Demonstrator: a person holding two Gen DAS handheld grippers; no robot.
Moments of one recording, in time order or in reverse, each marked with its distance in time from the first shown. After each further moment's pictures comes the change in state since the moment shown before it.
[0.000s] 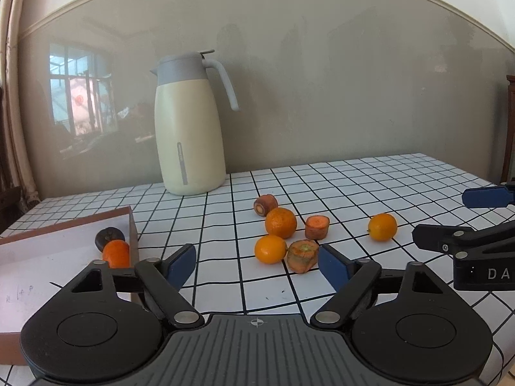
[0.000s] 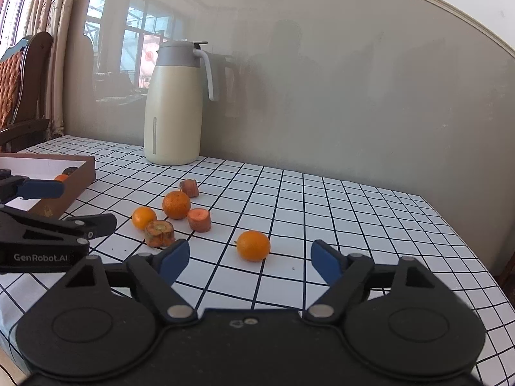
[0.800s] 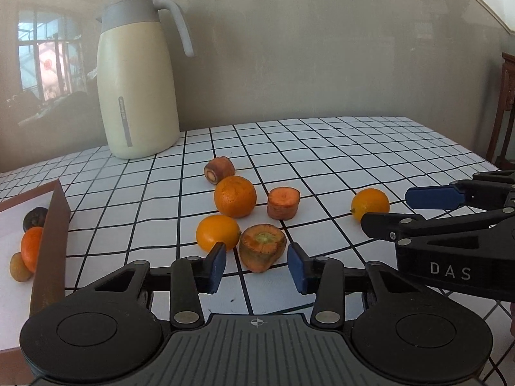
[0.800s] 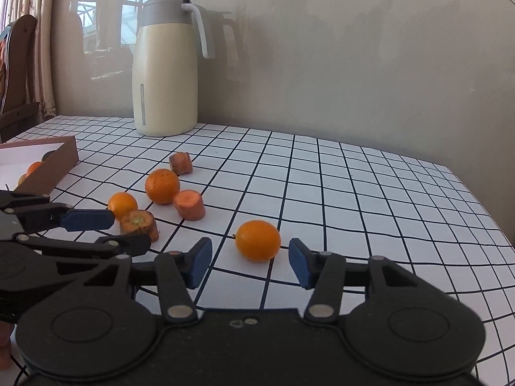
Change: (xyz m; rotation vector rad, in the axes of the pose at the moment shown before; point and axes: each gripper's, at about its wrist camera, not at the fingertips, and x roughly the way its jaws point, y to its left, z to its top) left arm 0.074 -0.028 0.007 0.001 0.169 -0.103; right arm 0.068 -0.008 0.007 0.036 0.144 0.050
